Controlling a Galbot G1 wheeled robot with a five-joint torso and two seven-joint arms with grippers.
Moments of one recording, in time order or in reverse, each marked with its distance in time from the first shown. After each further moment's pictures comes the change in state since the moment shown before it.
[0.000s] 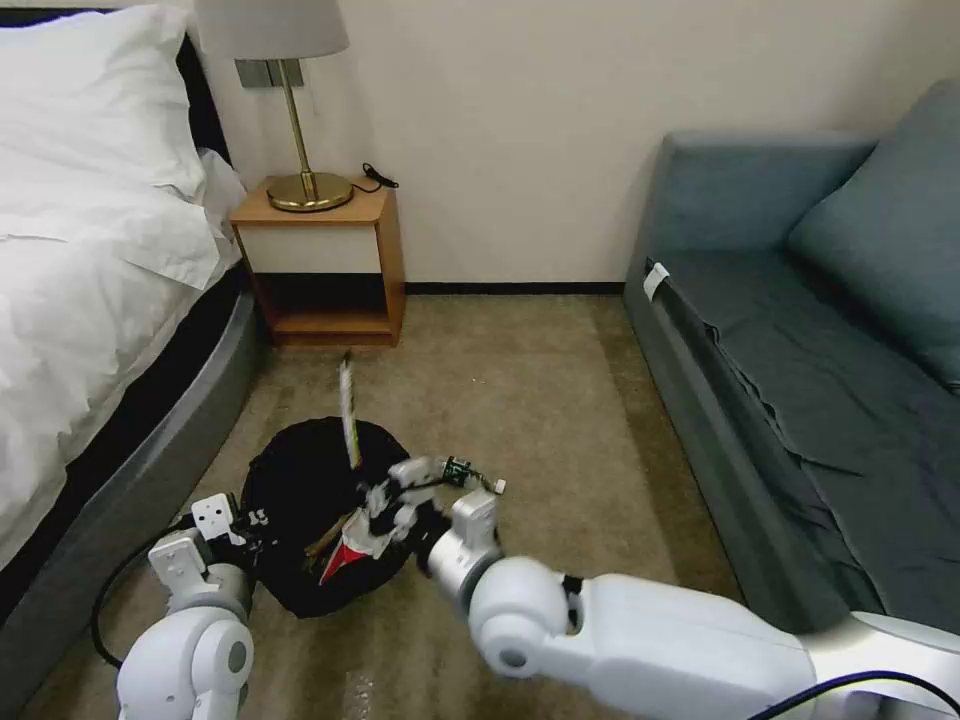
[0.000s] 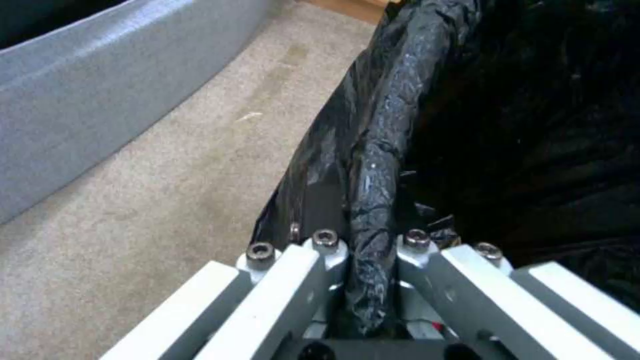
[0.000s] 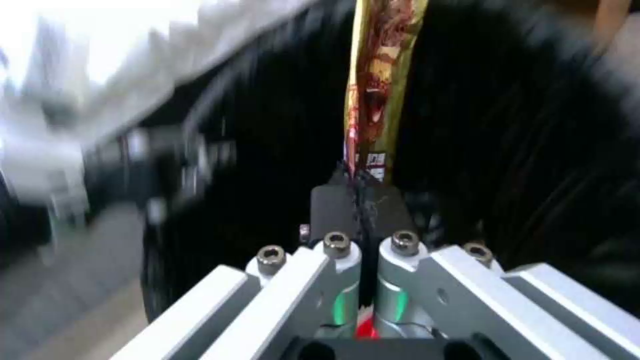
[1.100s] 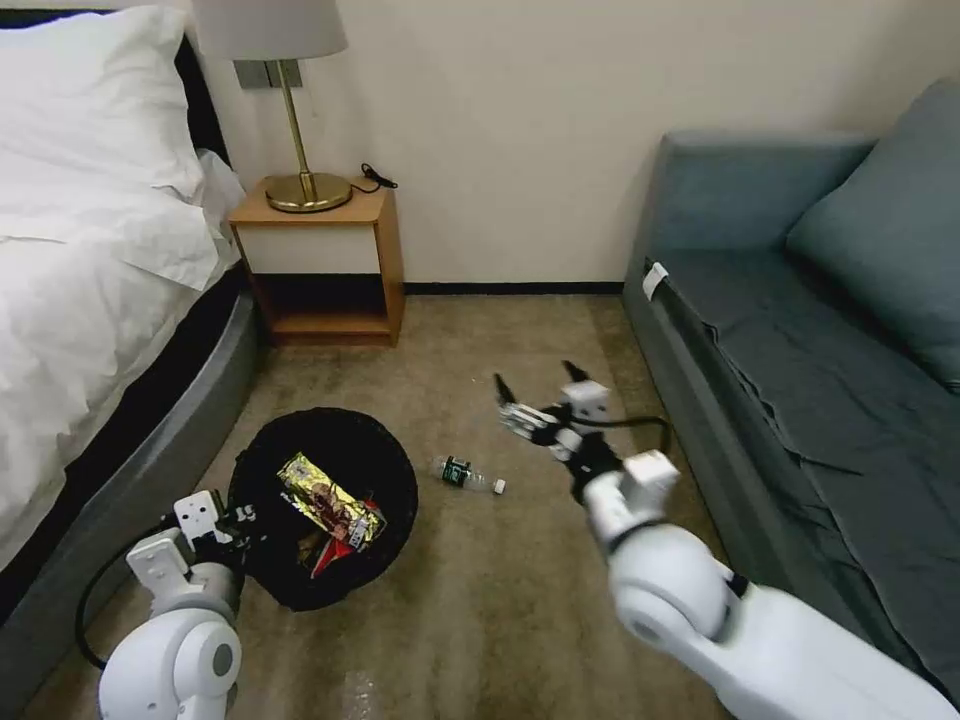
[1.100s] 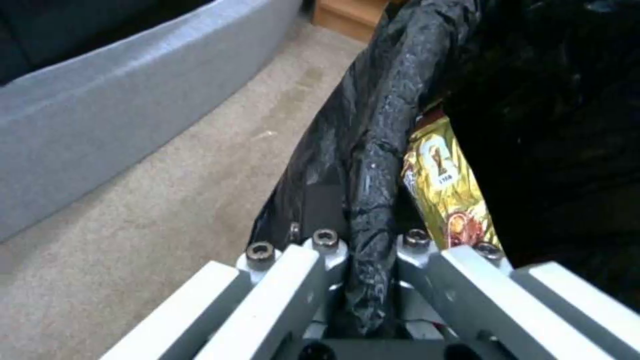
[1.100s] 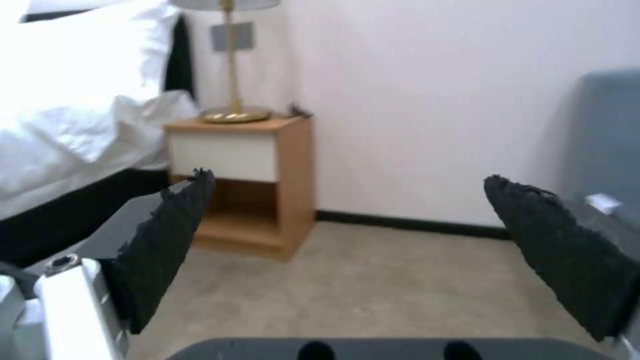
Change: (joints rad) left arm 0.015 -0.013 -0.046 -0.047 -0.046 -0.010 -0.023; right arm -0.620 -0.239 0.796 0.316 -0.575 -0.045 0.010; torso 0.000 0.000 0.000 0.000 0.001
